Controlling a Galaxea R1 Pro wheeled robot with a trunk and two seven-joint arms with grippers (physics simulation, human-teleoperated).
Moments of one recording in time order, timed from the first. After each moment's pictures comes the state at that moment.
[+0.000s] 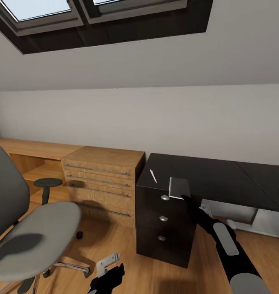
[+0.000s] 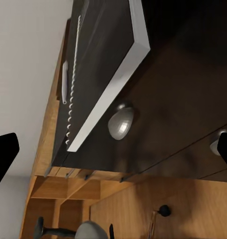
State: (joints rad) left arm -0.24 0.19 -0.96 -1.28 1.15 -0.07 0.86; right arm -0.50 -0.04 -0.20 -0.95 -1.08 0.46 0.05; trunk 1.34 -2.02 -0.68
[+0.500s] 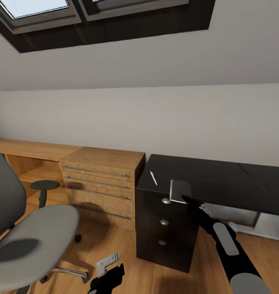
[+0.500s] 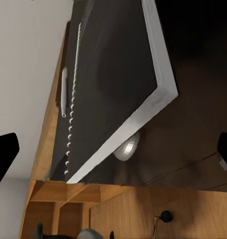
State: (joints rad) left arm -0.24 0.19 -0.96 -1.28 1.15 -0.07 0.86; right arm -0.50 -0.04 -0.20 -0.95 -1.08 0.46 0.05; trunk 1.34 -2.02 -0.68
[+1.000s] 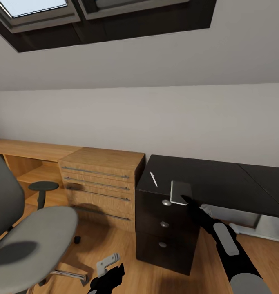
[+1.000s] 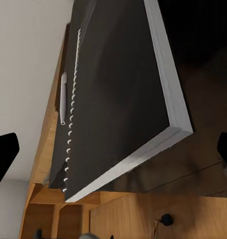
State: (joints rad) left arm -0.24 0.19 -0.96 -1.28 1.15 -0.07 0.86; right arm -0.50 -0.04 -0.20 -0.95 -1.08 0.46 0.05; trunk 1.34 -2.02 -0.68
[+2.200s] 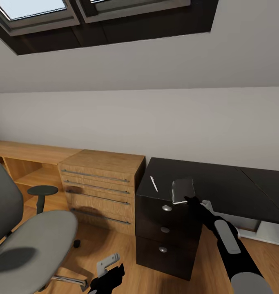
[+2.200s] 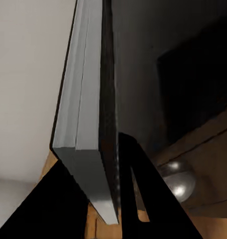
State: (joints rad) left arm -0.24 0.19 -0.96 -1.28 1.16 -0.07 0.86; right arm -0.50 -0.04 -0.20 -1.00 -1.08 0.46 0.05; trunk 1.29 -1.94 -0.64
